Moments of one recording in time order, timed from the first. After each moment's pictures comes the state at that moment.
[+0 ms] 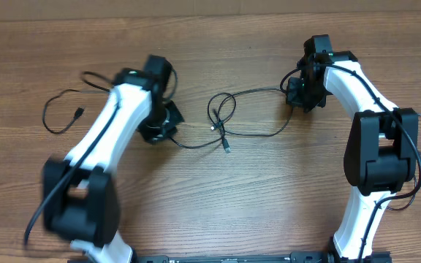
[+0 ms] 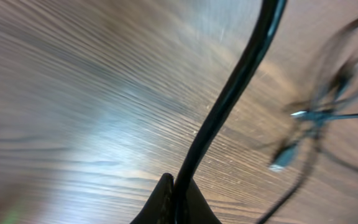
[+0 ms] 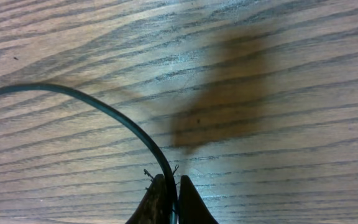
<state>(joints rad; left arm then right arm) -0.23 1.79 1.44 -1.16 0.12 -0.78 0.07 2.14 1.61 -0.89 -0.12 0.23</state>
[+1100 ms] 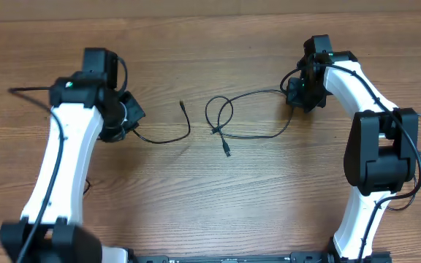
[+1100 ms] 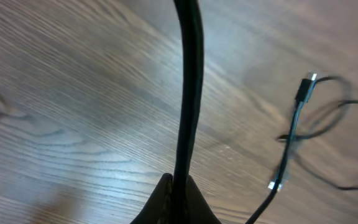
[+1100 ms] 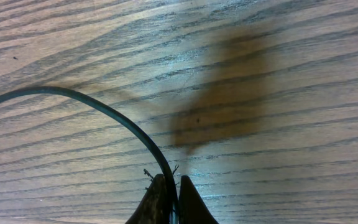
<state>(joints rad) -0.04 1.61 1.44 -1.21 0.06 -0.65 0.07 2.14 1.61 -0.90 -0.12 0.23</state>
